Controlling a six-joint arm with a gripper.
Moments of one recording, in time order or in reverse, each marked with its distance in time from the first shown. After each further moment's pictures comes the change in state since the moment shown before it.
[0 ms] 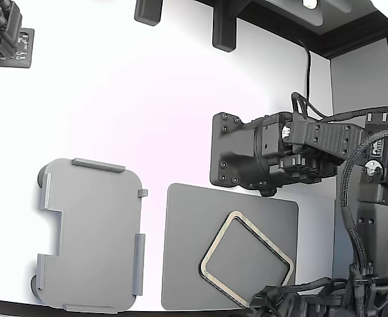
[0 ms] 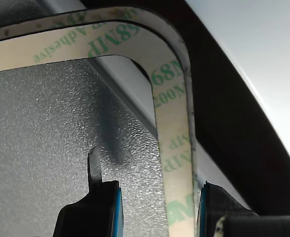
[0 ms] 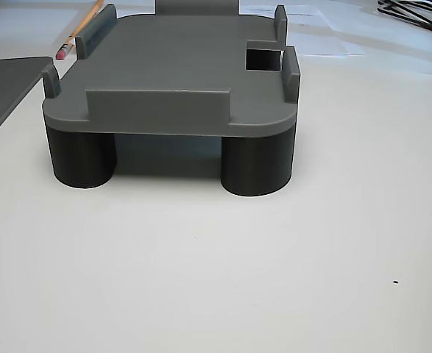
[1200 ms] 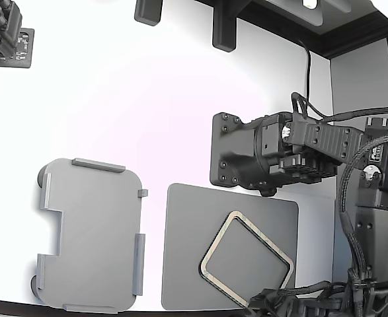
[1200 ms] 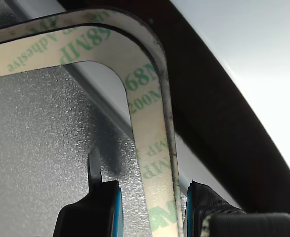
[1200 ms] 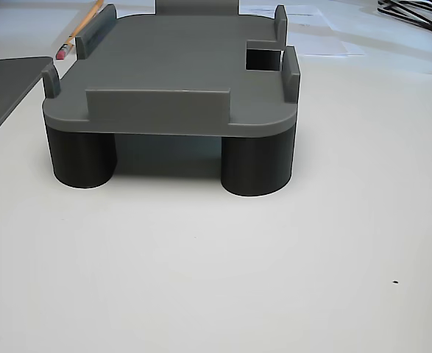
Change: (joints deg) arm 0.3 -2.1 -2.3 0.3 1.3 1.8
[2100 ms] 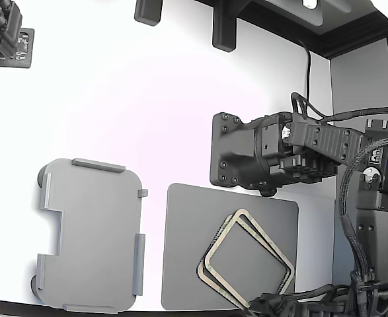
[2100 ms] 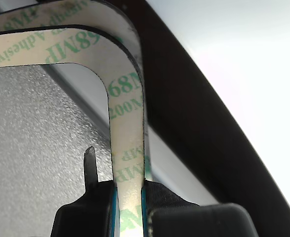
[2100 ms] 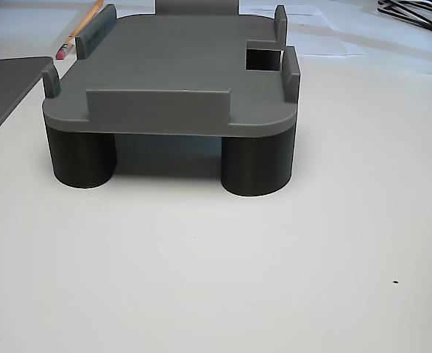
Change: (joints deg) arm 0.6 -0.6 -3.6 1.7 4.4 -1.0
